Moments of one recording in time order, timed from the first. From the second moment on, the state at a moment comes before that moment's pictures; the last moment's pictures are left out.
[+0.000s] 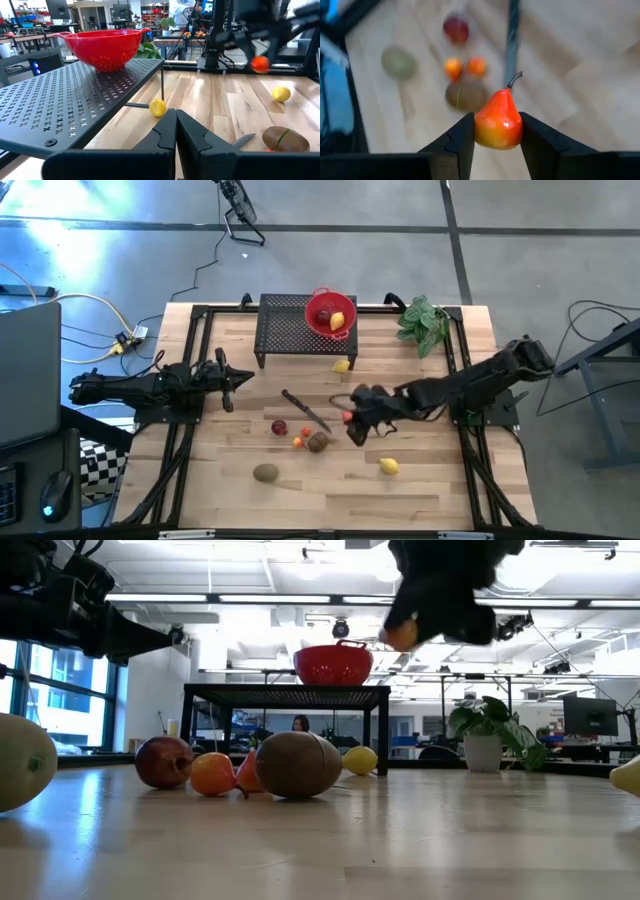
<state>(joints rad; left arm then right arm) -0.01 0.06 0.02 0.02 -0.27 0.02 0.28 1.50 1.05 -0.38 0.21 0.89</state>
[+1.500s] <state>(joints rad) -0.01 0.06 0.02 0.02 -0.27 0.02 -0.01 1.50 1.19 0.22 0.65 0.34</state>
